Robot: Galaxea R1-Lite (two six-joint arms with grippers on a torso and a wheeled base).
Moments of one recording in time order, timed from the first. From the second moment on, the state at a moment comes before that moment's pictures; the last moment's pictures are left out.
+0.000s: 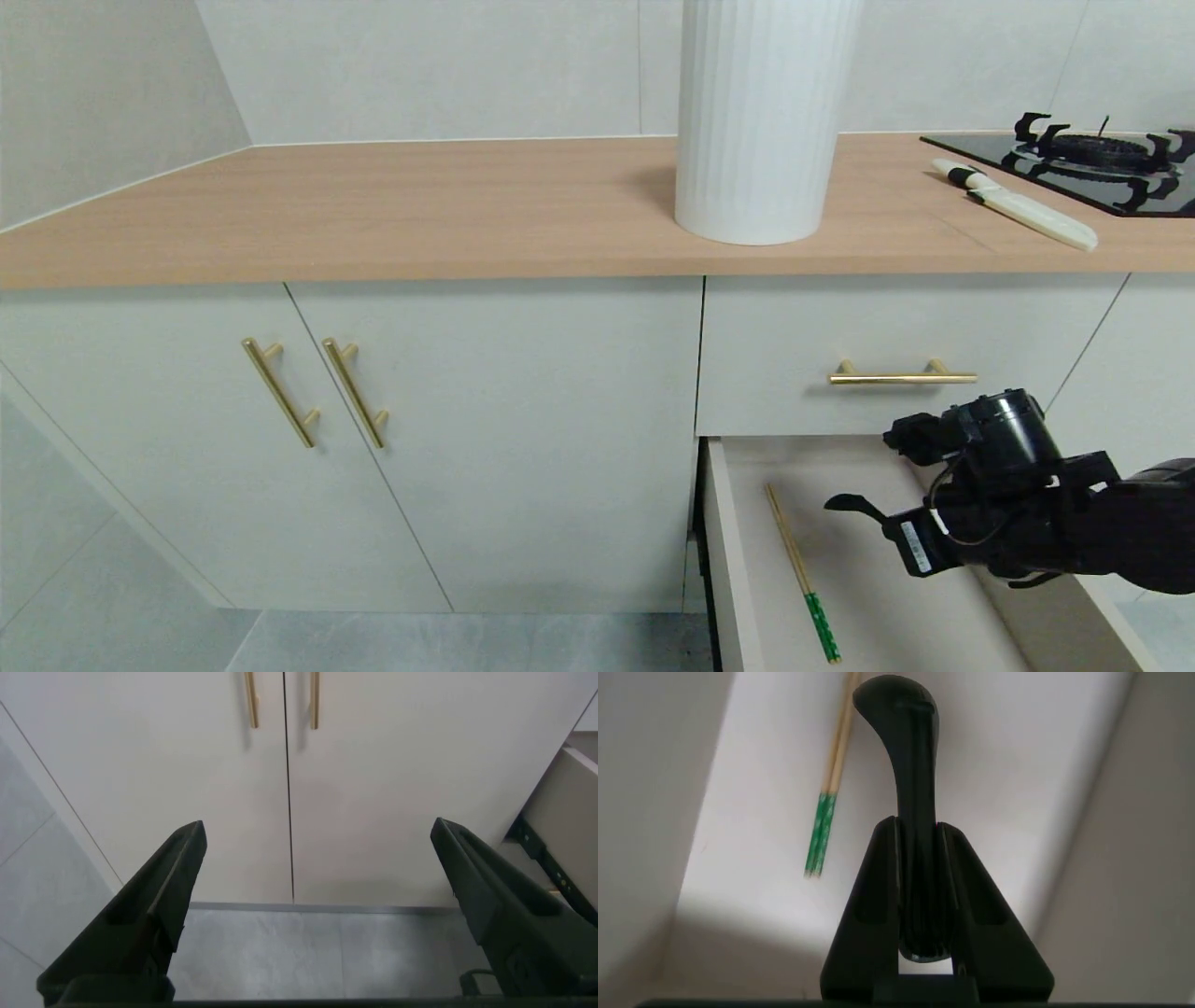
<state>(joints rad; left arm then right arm) 0.00 0.00 0.00 0.00 0.03 -0.01 0.31 1.83 -0.67 -0.30 -0.10 -0.01</state>
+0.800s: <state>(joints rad) 0.00 0.00 0.00 0.00 0.03 -0.01 0.34 2.15 -0.66 -0.57 -0.26 0.04</state>
